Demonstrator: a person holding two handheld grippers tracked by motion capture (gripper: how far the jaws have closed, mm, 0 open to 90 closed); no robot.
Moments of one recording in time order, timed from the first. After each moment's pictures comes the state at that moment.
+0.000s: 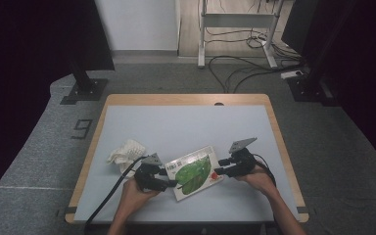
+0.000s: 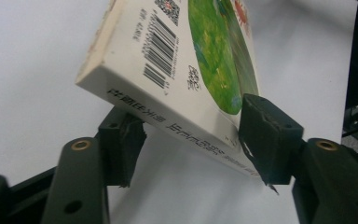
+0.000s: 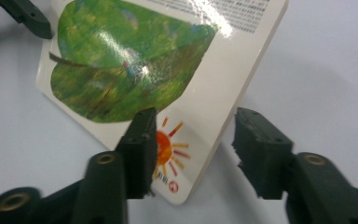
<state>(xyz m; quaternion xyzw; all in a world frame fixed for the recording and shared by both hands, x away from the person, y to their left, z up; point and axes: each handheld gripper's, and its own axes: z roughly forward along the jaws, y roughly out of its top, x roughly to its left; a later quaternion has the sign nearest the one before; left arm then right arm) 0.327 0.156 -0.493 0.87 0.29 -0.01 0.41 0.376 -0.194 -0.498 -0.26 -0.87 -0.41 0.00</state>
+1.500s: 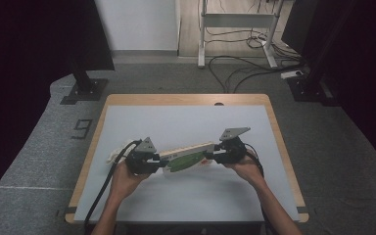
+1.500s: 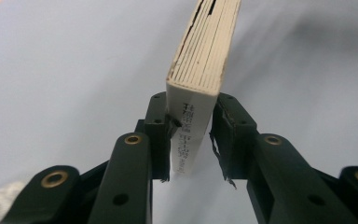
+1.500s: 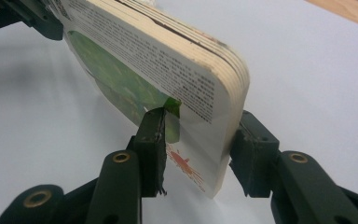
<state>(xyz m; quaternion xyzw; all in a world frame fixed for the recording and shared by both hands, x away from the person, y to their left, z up) 0.345 0.169 -0.436 0.89 0.26 0.11 0.37 0.389 -0.160 -0.461 -0.25 -0.85 -0.46 -0.07</state>
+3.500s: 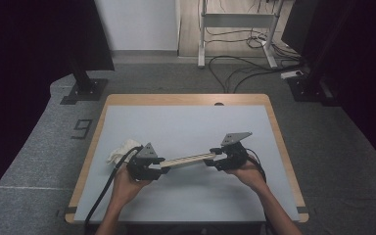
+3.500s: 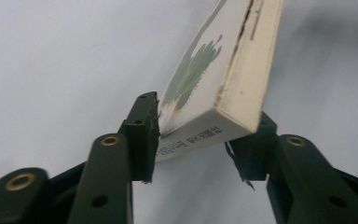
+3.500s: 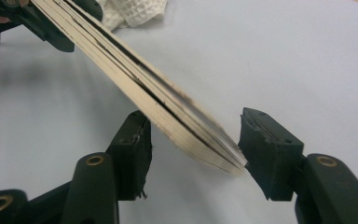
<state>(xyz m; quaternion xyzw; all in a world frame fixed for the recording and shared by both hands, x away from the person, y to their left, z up) 0.328 0.165 -0.453 0.88 0.27 0.09 0.37 0.372 -0.163 -0.465 -0.25 -0.85 -0.46 -0.05</state>
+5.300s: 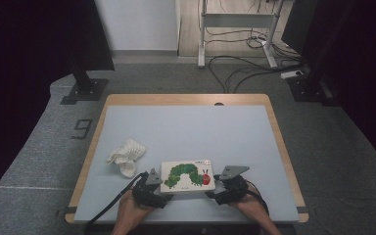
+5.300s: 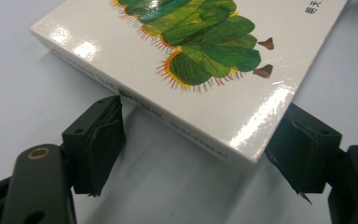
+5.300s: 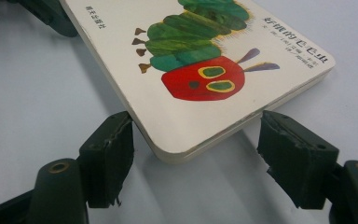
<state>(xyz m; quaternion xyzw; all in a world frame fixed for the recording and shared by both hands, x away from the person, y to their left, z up) 0.282 0.154 -0.519 0.88 0.32 0.10 0.32 0.300 -0.162 -0.526 -0.25 -0.87 -0.42 -0.07</state>
